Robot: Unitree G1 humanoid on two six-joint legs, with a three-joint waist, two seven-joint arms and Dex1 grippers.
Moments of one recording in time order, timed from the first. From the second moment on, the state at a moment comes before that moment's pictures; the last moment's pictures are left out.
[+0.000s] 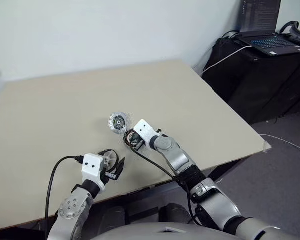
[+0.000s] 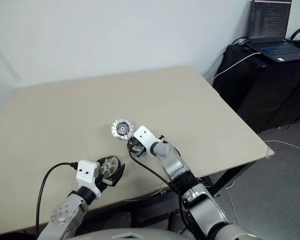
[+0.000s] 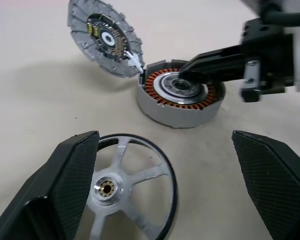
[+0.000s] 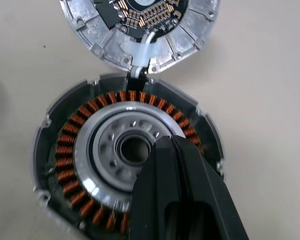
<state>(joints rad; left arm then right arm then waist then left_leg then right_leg) 0.46 0.22 -0.09 -0.41 -0.16 0.21 -0.32 -0.42 -0.02 0.38 0.39 -0.20 0.38 0.38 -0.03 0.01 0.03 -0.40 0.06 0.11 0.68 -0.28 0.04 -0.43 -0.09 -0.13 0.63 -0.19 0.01</state>
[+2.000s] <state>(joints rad) 0.45 -0.06 0.19 -0.35 -0.76 0.60 -0.17 0.12 -0.42 0.29 -0.52 0.18 0.60 0.59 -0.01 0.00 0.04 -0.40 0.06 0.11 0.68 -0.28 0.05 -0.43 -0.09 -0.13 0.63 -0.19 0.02</state>
